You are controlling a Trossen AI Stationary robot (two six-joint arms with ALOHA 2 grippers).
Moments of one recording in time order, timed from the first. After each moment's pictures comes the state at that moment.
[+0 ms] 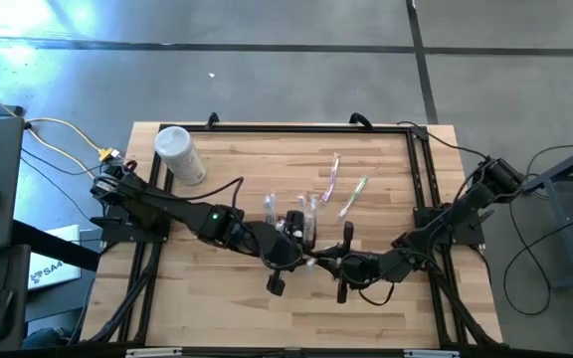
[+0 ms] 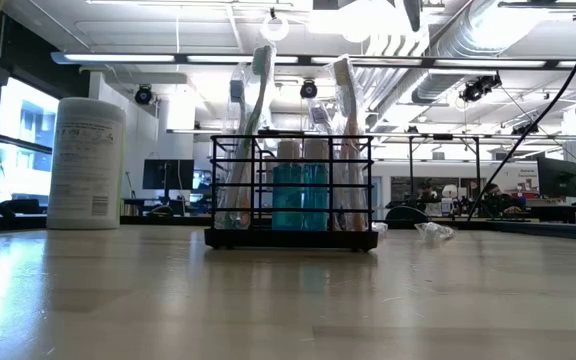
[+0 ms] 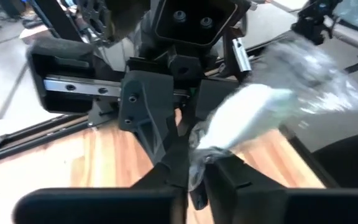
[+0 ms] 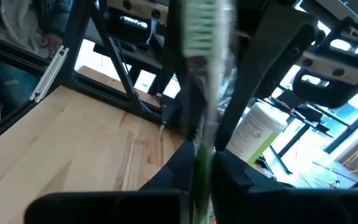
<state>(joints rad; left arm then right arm) -0.37 1.67 1.57 -0.26 -0.18 0.14 0.63 1.47 0.89 0.49 0.76 -0.40</state>
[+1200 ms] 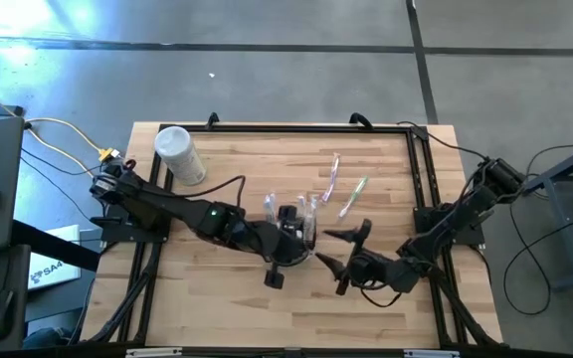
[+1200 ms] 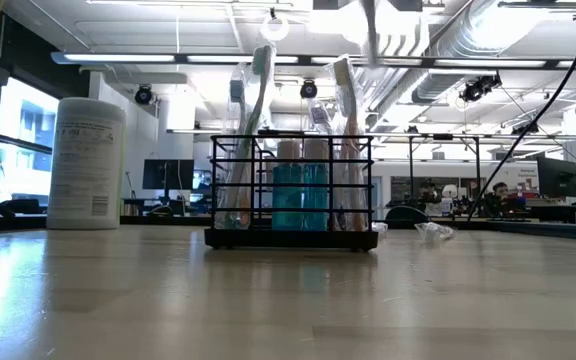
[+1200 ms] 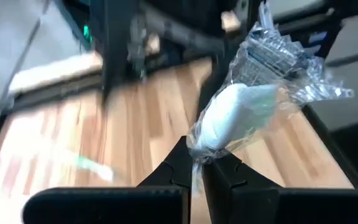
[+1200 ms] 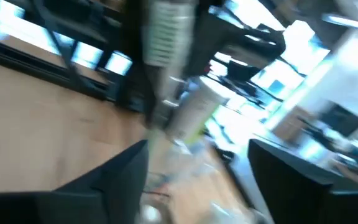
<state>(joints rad) -0.36 1.66 1.59 -0.39 -0.26 0.07 0.69 1.47 0.89 0.47 1.08 -0.42</state>
